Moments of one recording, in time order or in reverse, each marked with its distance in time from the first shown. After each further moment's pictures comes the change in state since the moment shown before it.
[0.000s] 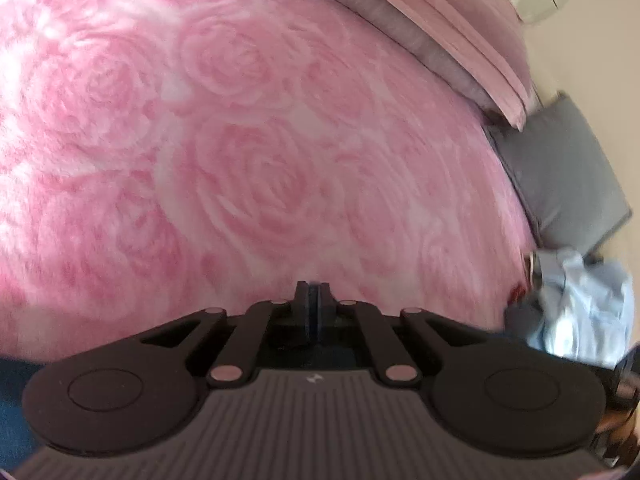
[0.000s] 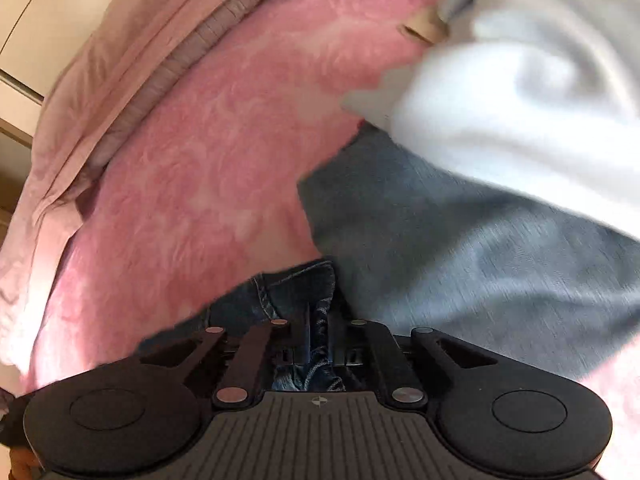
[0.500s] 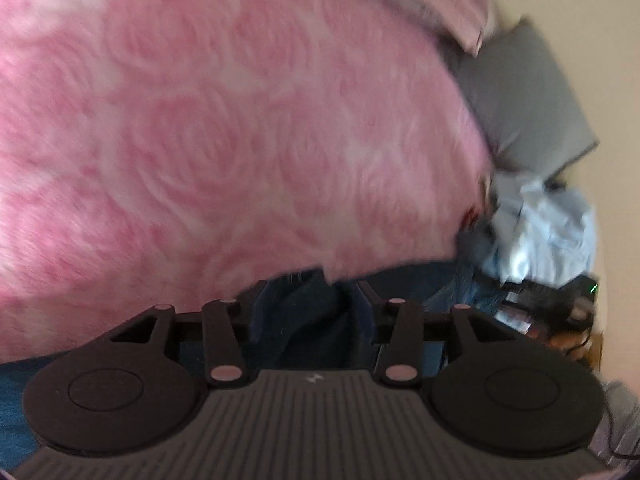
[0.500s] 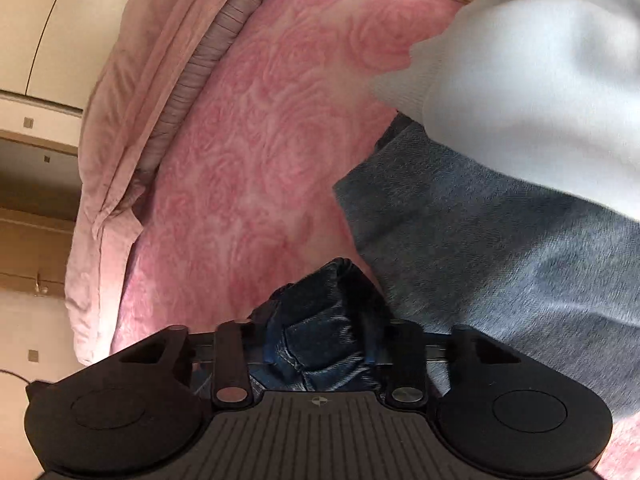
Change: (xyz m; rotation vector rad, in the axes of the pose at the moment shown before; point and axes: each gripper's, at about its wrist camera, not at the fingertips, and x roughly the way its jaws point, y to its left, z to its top) left arm -0.007 -0.037 0.027 0.132 0.308 -0.077; right arm 0.009 -0.034 0.028 0.128 0.149 0.259
